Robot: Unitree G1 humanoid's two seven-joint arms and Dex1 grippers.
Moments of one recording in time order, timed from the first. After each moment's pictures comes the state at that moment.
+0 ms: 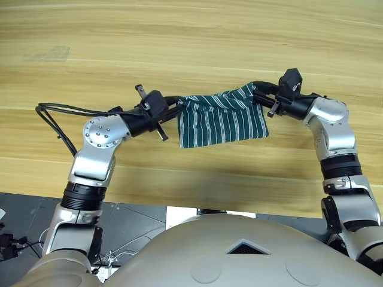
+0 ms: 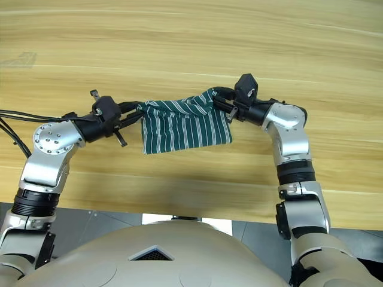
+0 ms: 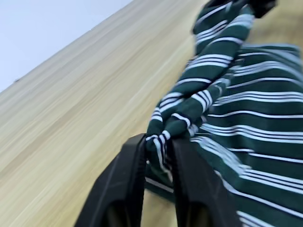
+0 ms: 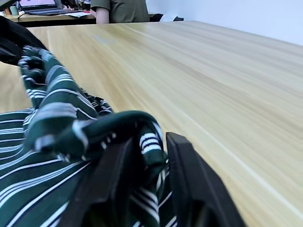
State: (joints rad) left arm -0.05 0.57 -0.16 -0.09 -0.15 0.08 -0.71; right arm -0.32 -0.41 0.12 0.41 0.26 -0.02 0.94
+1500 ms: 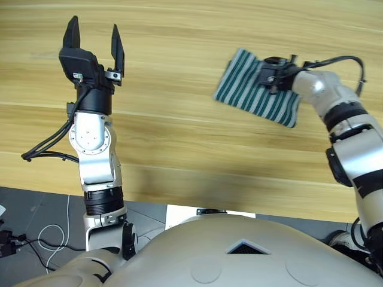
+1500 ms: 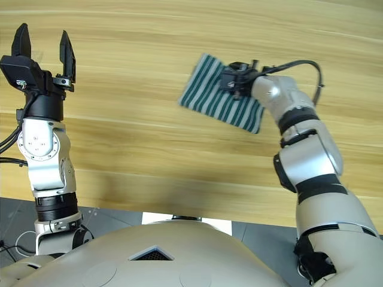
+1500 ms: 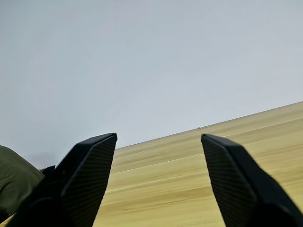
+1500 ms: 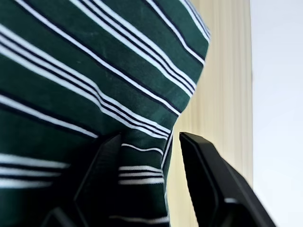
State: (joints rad) left arm 0.01 0.26 0.15 -0.21 -0.03 -0.13 -0.13; right arm -0.80 -0.51 0.50 1.30 -0.49 -0.44 0.30
